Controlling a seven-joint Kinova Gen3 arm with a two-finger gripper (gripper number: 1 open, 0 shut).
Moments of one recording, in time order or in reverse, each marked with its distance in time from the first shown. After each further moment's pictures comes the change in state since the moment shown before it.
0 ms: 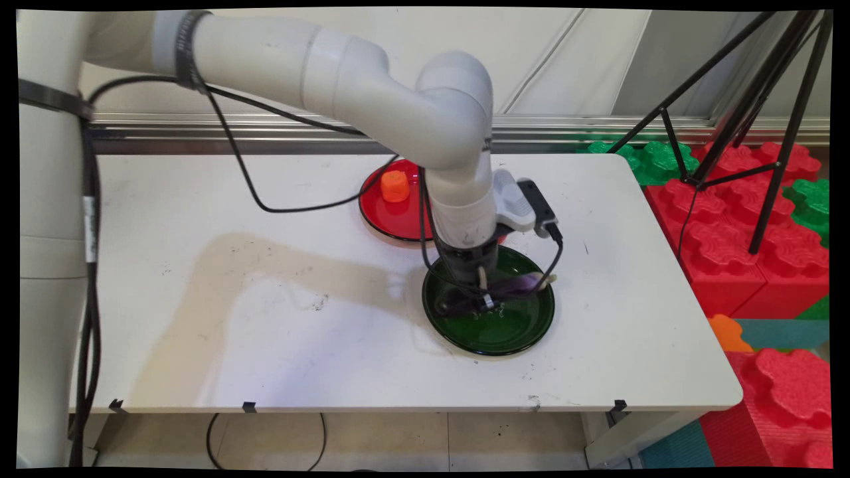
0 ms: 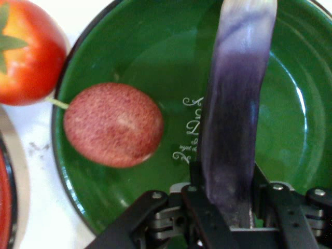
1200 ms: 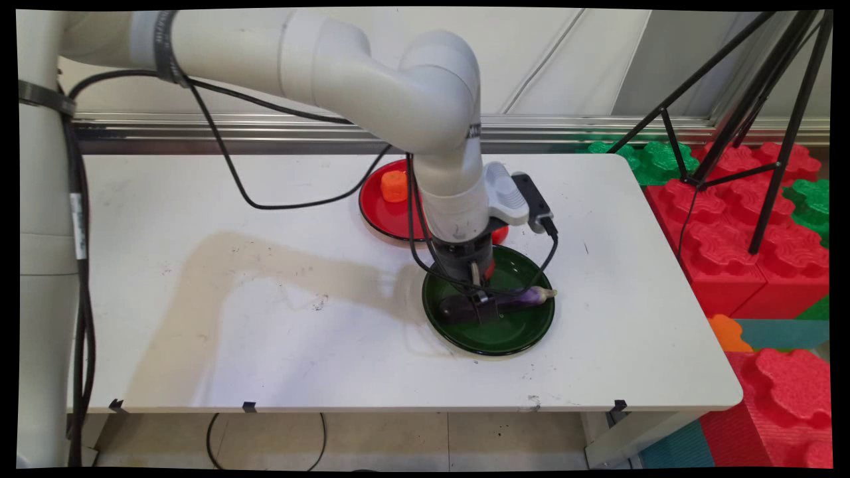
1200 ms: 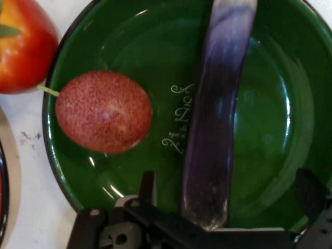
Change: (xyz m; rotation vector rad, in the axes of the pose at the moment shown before) arm -0.007 -0.002 -0.013 -0.031 -0.005 0.008
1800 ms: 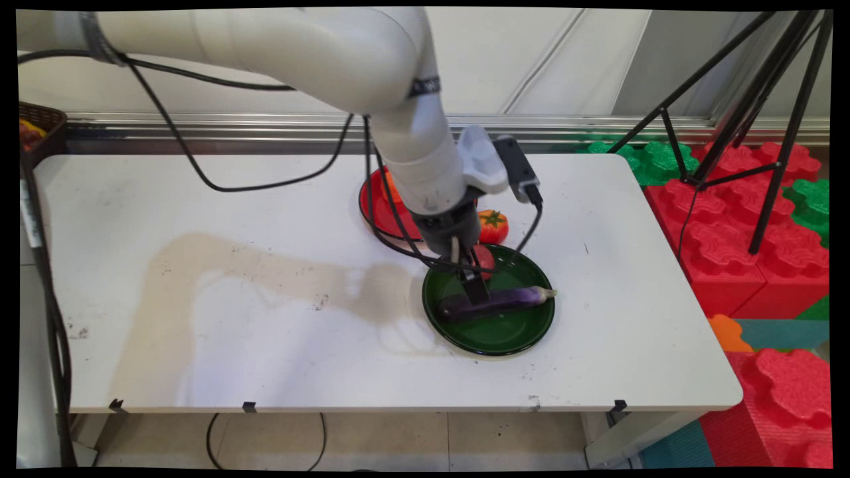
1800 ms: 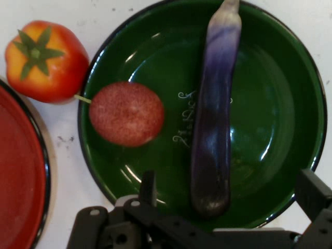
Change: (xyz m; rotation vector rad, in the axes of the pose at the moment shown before) arm -0.024 -0.007 -0.055 0.009 0.103 0.051
